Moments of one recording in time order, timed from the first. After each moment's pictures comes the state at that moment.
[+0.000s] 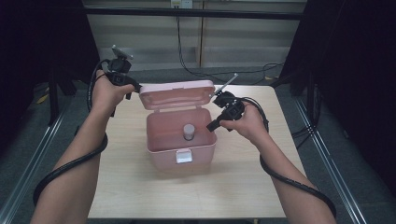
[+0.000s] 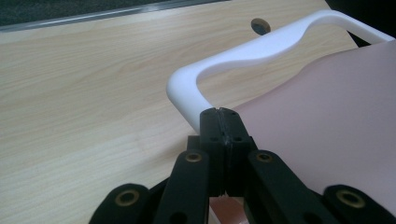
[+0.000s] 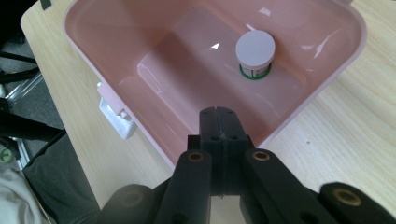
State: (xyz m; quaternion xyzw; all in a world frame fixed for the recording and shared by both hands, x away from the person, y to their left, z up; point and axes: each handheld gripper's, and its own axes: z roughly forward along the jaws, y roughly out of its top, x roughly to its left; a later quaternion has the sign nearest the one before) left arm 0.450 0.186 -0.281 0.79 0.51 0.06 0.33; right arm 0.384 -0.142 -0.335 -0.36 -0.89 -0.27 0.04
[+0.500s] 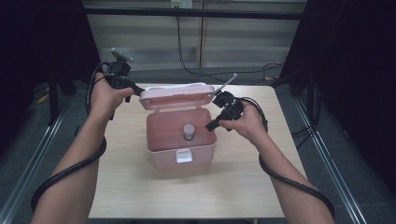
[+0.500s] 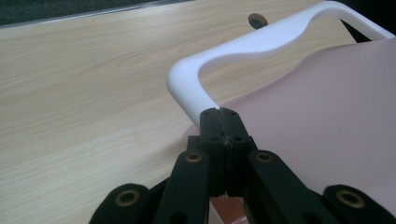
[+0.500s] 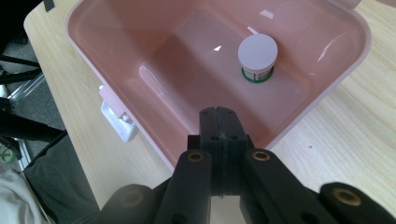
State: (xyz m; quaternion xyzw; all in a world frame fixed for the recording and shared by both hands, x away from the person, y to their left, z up) left arm 0.441 0.187 -0.282 0.80 0.50 0.06 0.33; right arm 0.384 -0.141 -0.335 -0.36 -0.89 -0.27 0.05
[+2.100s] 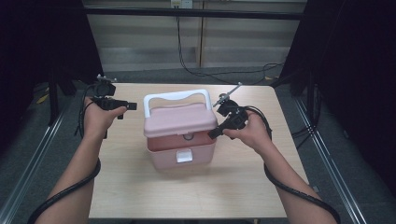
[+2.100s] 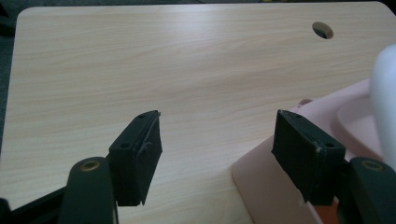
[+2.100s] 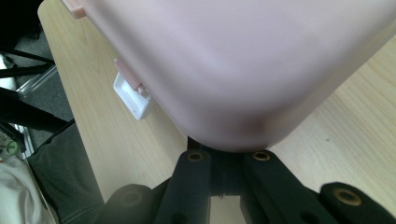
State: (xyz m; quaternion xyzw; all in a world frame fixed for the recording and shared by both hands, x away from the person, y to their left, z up) left arm 0.421 0.231 -0.348 0.74 0.56 0.13 0.34; right arm 0.364 -0.150 -0.347 -0.34 -0.89 -0.29 0.05
